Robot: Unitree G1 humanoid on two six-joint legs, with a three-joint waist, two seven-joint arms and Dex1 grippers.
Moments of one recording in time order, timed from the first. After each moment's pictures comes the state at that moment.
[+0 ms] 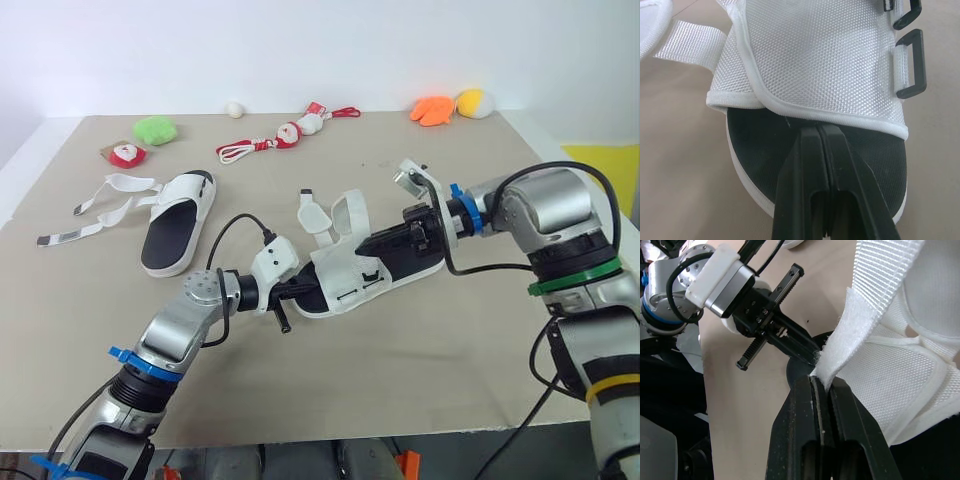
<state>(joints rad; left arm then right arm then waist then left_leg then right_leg) -0.48 0.43 -0.27 -0.14 -0.23 0.57 -0.83 -1.12 -0.72 0.36 0.32 0.47 1.15 1.35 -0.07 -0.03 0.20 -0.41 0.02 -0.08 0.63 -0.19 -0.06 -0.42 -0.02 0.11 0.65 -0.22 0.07</state>
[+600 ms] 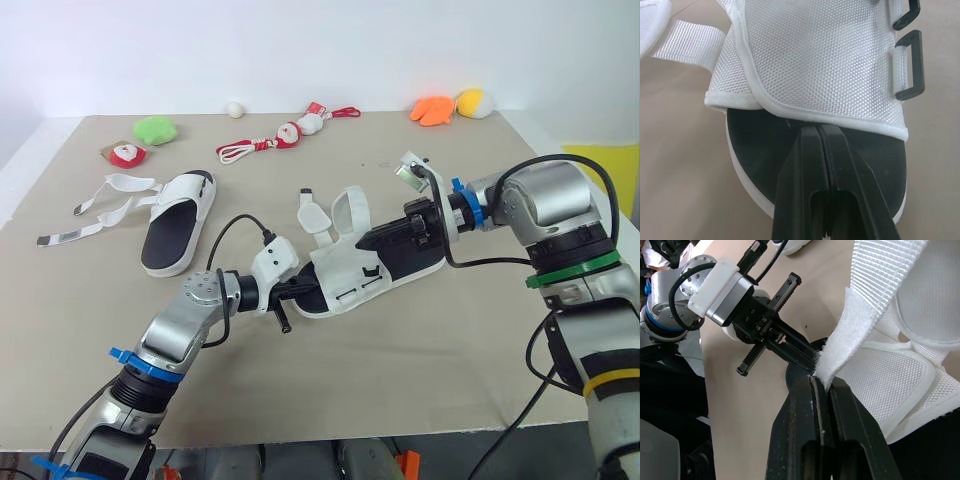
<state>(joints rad) -0.48 0.42 -0.26 -0.14 -0.23 0.57 -0.83 -1.14 -0.72 0.36 0.36 0.46 1.15 1.37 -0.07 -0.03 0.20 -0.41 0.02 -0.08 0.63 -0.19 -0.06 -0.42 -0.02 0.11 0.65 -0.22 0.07</state>
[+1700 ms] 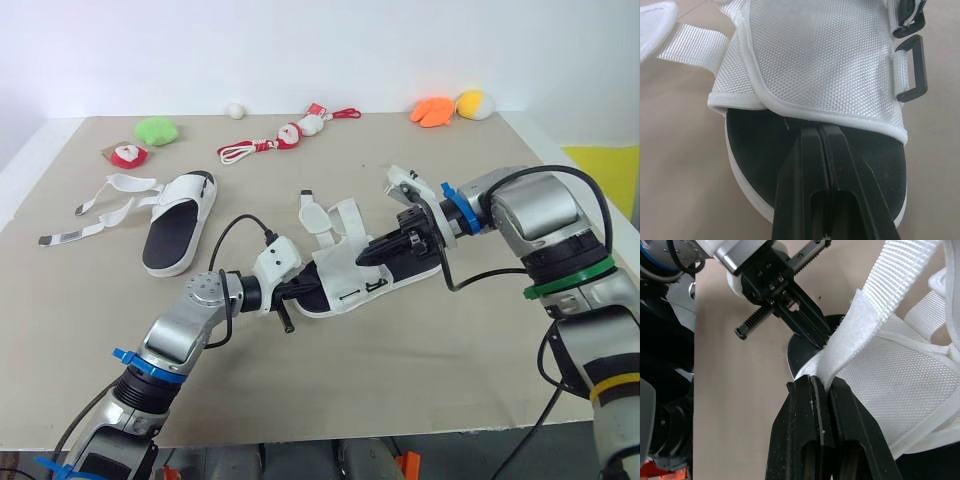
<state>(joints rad) -0.47 0.41 -0.27 -0.14 -0.22 0.57 -0.81 -1.12 -0.75 0.48 0.32 0.34 0.94 1.50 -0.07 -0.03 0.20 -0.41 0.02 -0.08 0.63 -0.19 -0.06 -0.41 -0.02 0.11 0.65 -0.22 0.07</state>
